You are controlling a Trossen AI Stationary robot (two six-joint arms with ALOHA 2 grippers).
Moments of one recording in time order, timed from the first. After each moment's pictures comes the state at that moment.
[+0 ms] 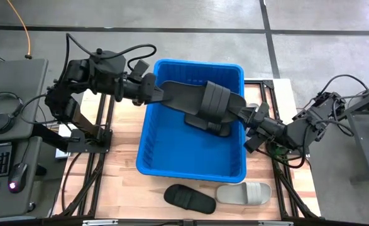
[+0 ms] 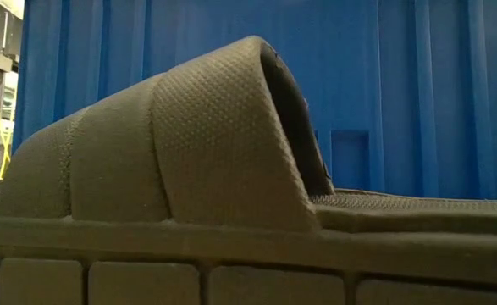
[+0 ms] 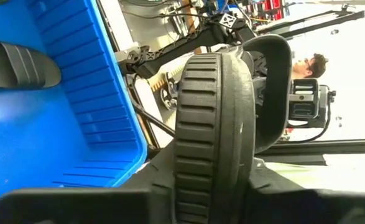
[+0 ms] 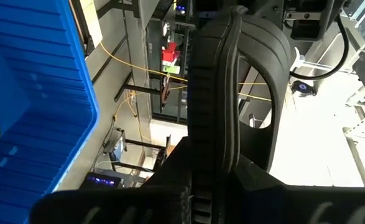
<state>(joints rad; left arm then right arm) 0.08 1.60 2.36 -1.14 -0.03 -1.26 0.64 1.29 1.66 -0.53 1.16 -1.55</state>
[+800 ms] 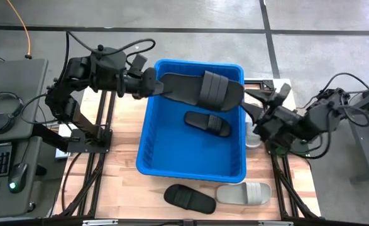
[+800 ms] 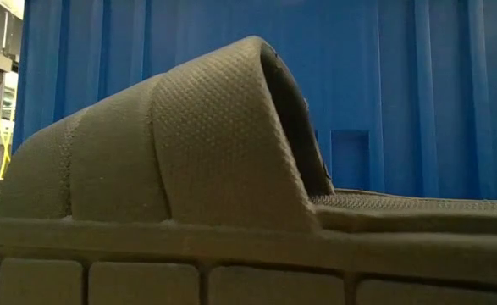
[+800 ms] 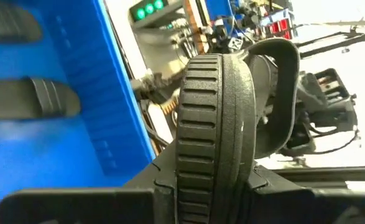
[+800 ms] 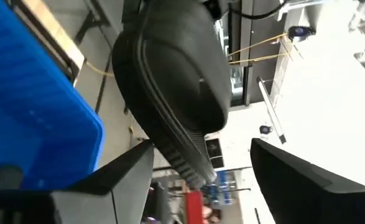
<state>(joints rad) 0.14 1.59 2.36 -1.16 -0.10 -1.21 0.67 1.20 1.66 -0.48 1.23 -1.30</state>
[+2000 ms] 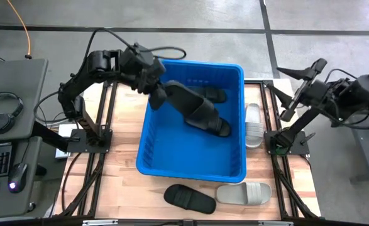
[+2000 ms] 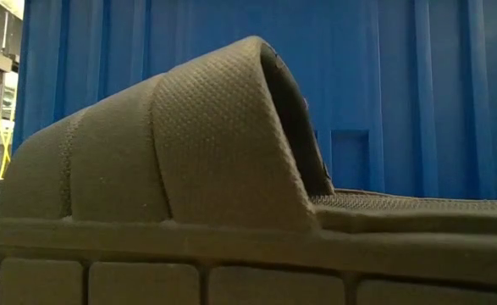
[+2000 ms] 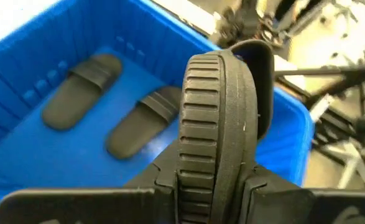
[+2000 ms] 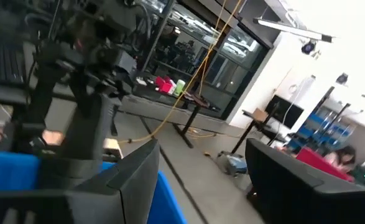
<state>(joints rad) 0.31 1.69 2.35 -1.40 0.06 -0.36 0.80 0.99 1.66 -0.42 1.34 -0.69</state>
